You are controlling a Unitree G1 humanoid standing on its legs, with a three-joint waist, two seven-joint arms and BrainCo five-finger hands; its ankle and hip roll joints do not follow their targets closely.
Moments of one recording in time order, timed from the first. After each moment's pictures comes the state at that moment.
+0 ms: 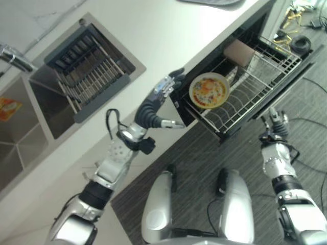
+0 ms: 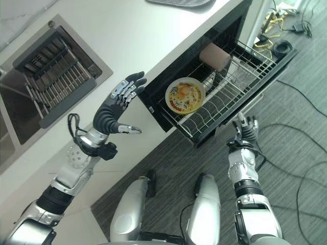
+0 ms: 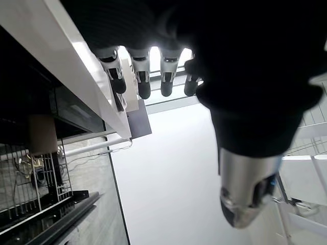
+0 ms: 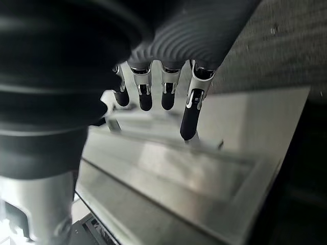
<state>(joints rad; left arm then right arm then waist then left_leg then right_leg) -0.36 0.52 -0.35 -0.10 -0.37 -0.47 -0.13 -0.52 -0.41 -0.05 0.74 0.98 -0.24 -0.16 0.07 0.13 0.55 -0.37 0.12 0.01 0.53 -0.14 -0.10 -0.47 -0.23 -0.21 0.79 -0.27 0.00</state>
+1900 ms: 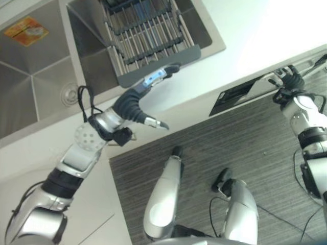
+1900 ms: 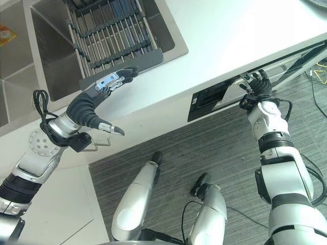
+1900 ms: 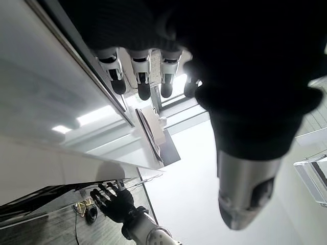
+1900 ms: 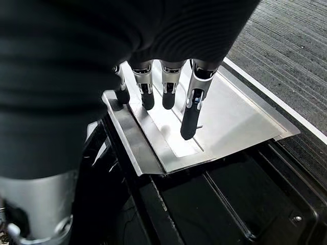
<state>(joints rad) -0.43 0.80 -0.27 -0.14 -0.37 -0.51 -0.28 -0.97 -0.70 0.23 0.97 0.87 0.02 -0.12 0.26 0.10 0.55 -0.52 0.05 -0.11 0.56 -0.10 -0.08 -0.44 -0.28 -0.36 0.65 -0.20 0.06</state>
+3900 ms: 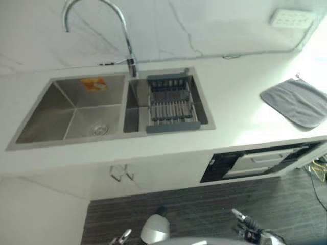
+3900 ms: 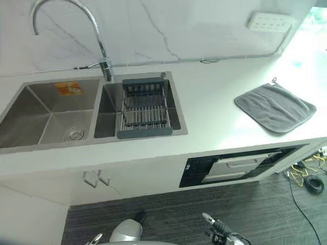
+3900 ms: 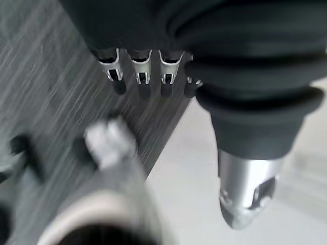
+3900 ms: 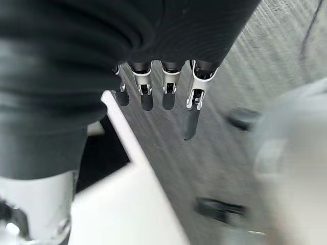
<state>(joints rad) 0.16 0.21 0.01 1.17 -0.57 -0.08 -0.30 -0.05 -0.27 0.12 1.26 0.43 0.05 0.22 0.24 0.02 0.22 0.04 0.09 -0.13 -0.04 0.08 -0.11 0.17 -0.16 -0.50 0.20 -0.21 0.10</state>
